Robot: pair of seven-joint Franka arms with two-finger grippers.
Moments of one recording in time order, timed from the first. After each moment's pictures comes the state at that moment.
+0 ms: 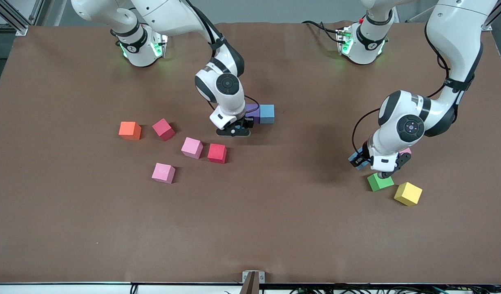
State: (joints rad) left arm 0.27 0.41 -0.48 -2.07 0.25 2.34 -1.03; right arm 0.83 0.56 0.00 -1.93 0.04 2.49 0.84
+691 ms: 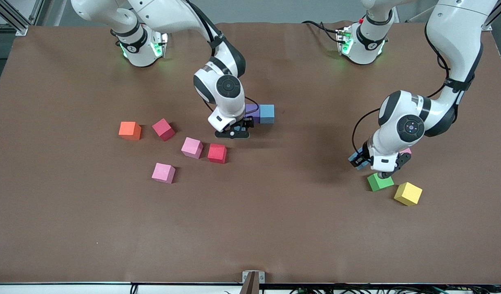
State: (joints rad) left arm 0.27 0.41 -0.48 -2.07 0.25 2.34 -1.03; right arm 0.81 0.52 0.00 -1.84 0.04 2.33 0.80
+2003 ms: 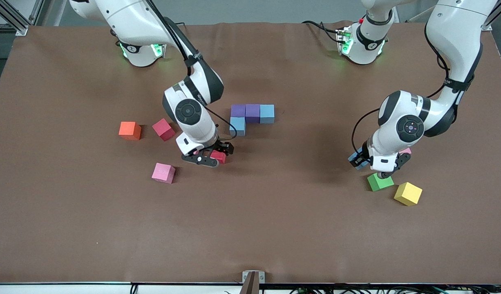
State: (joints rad) left arm 0.27 0.42 -0.48 -2.06 0.25 2.34 -1.03; right arm 0.62 0.56 -0.02 -1.78 0.10 2.35 0.76
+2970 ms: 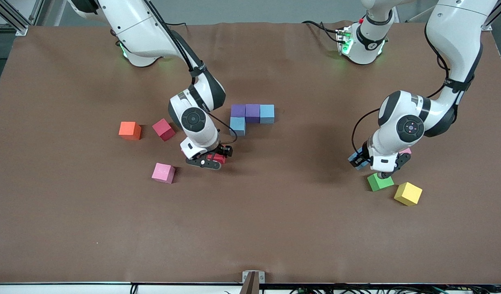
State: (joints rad) left arm 0.27 0.42 -0.48 -2.06 0.25 2.34 -1.03; right arm 0.63 0.61 -0.01 -1.80 0.09 2.41 0.75
